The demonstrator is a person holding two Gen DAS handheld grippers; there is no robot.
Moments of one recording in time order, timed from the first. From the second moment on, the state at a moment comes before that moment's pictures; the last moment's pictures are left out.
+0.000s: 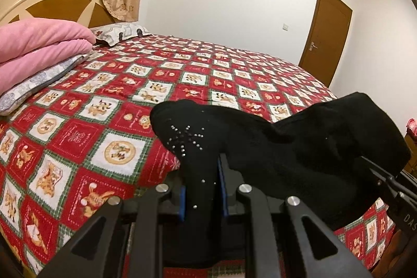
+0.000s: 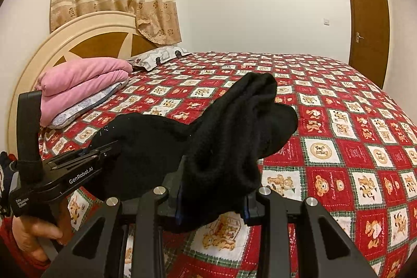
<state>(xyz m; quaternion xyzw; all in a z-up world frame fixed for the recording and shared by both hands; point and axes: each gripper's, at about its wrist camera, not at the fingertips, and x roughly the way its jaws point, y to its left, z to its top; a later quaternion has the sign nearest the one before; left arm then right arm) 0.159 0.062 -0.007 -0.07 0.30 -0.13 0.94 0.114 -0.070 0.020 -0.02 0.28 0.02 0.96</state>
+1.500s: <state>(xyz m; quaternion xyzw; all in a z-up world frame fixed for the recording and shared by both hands) 0.236 0.096 -0.053 0.00 0.34 0.03 0.94 0.256 -0.051 -0.064 0.02 0.36 0.05 0.93</state>
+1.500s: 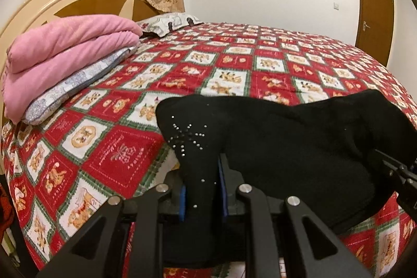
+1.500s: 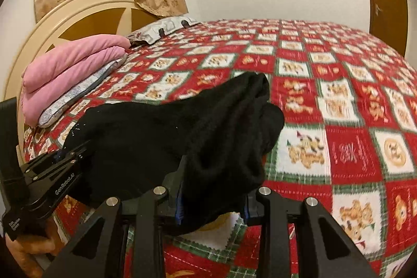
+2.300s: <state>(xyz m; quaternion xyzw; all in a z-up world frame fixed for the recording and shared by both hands) 0.234 0.086 -0.077 0.11 0.35 0.03 0.93 0.271 -0.068 -0.097 0.05 0.41 0.04 0.91</state>
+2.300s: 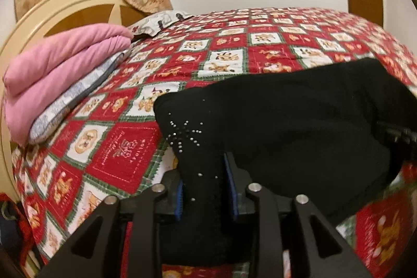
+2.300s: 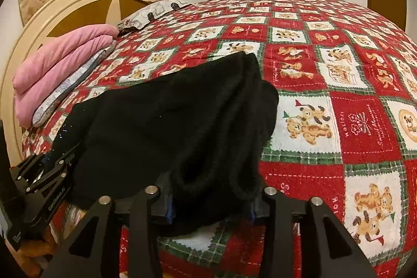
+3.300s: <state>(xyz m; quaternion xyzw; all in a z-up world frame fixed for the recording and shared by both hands) 0.208 0.041 -0.056 0.07 0.34 -0.03 0.94 0.229 -0.079 -0.078 0.04 0.37 0.01 0.93</state>
